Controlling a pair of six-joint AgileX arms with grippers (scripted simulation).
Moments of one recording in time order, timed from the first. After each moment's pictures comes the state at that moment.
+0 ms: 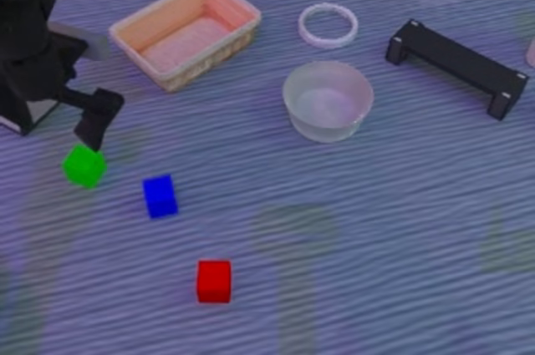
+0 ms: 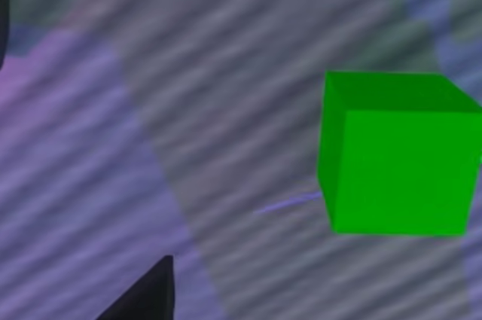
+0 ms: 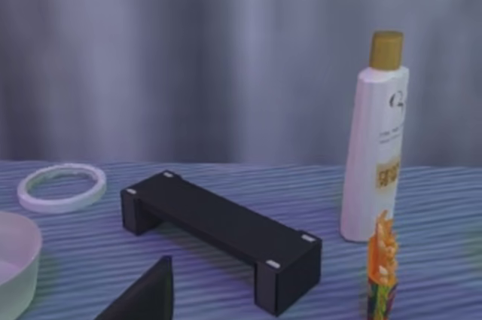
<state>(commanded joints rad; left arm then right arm) -0.09 2.14 1.66 -1.09 0.00 0.30 0.01 0.00 0.00 0.00 0.00 0.00</state>
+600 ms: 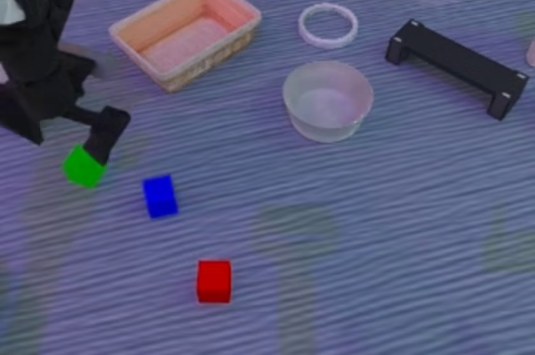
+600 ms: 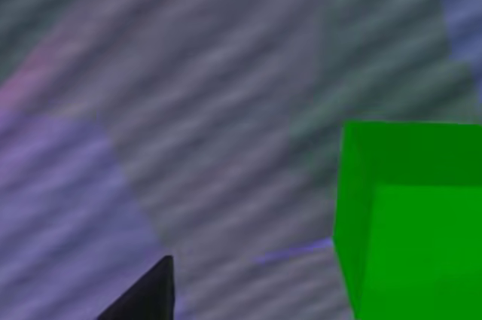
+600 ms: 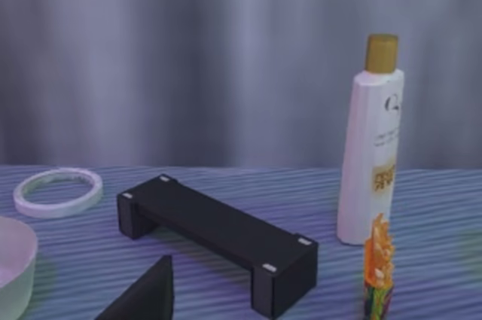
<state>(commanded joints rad) -0.09 2.19 1.59 -0.97 0.00 0.30 0.01 0.00 0.00 0.00 0.00 0.00</state>
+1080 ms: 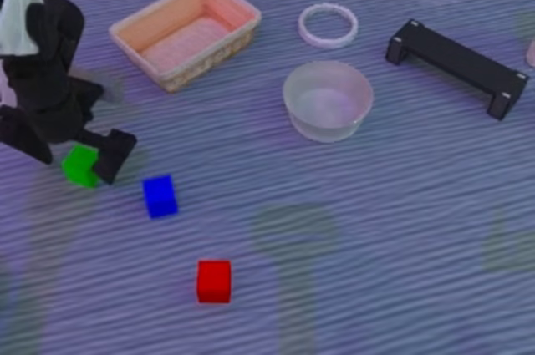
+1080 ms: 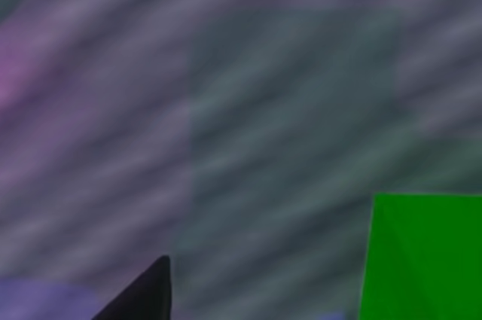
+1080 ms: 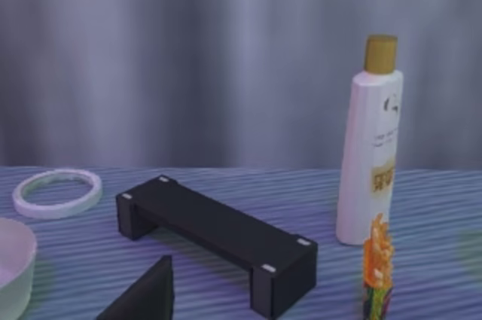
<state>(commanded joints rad) -0.09 2.26 1.51 -0.82 0.00 0.30 0.01 0.00 0.00 0.00 0.00 0.00</state>
